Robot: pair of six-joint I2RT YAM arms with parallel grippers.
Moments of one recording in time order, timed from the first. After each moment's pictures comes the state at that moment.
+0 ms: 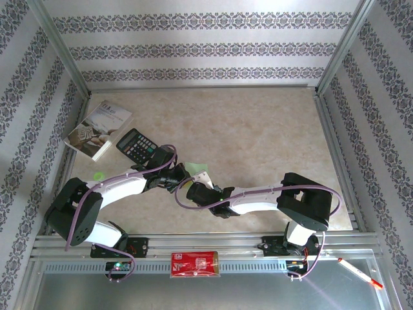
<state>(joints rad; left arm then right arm) -0.56 1.43 0.67 -0.15 0.37 -1.19 1.18 1.68 0.79 -0.14 0.46 0.57</state>
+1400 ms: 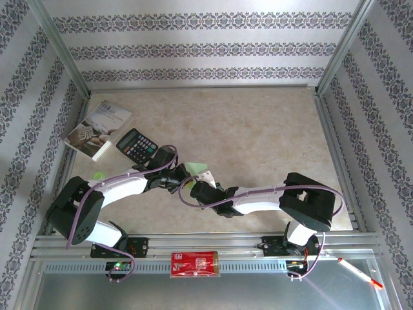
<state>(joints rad) -0.56 1.44 0.67 -0.14 0.39 -1.19 1.15 1.65 0.73 -0.07 0.41 0.60</state>
